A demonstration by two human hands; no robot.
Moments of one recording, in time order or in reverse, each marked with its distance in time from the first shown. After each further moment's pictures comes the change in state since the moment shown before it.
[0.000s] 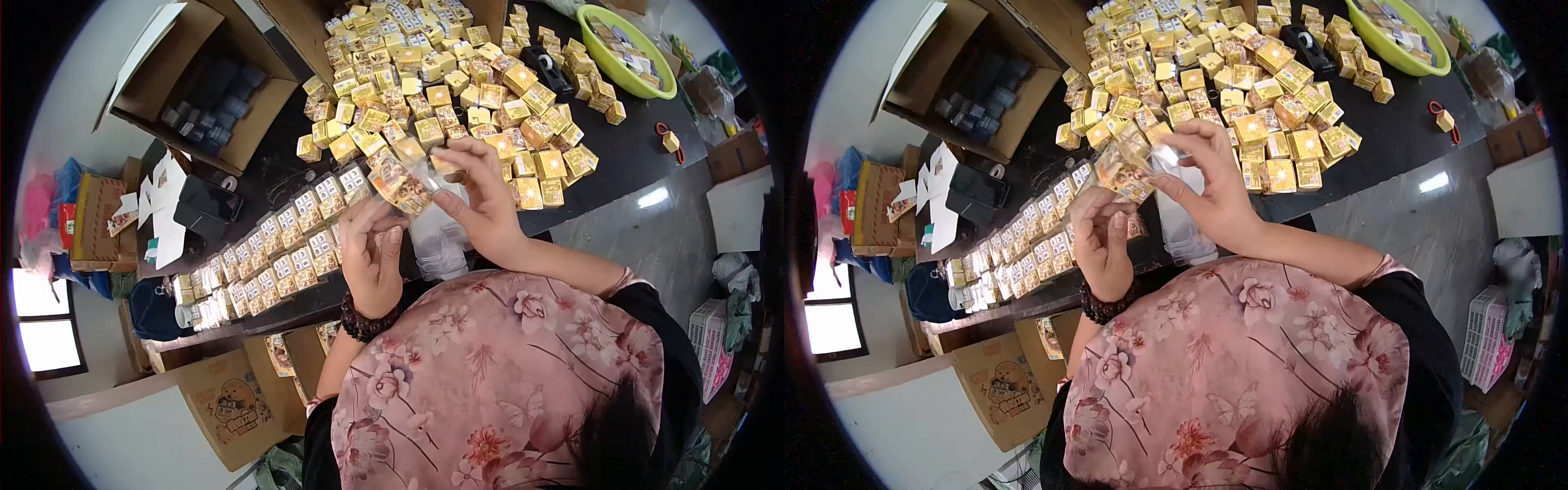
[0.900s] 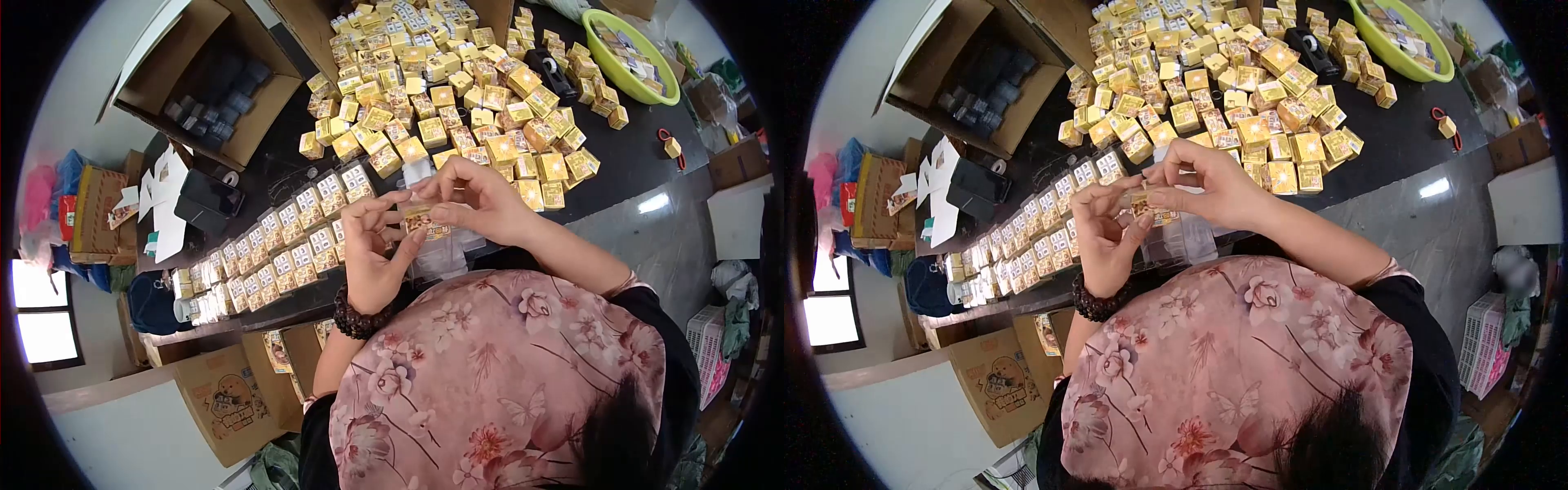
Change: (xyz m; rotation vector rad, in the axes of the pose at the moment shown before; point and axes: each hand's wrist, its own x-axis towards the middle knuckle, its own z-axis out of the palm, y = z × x) left_hand 0.011 0.008 0.001 -0.439 -0.097 -0.217; right_hand 0.018 -0.004 -0.024 0.408 -0.355 0.336
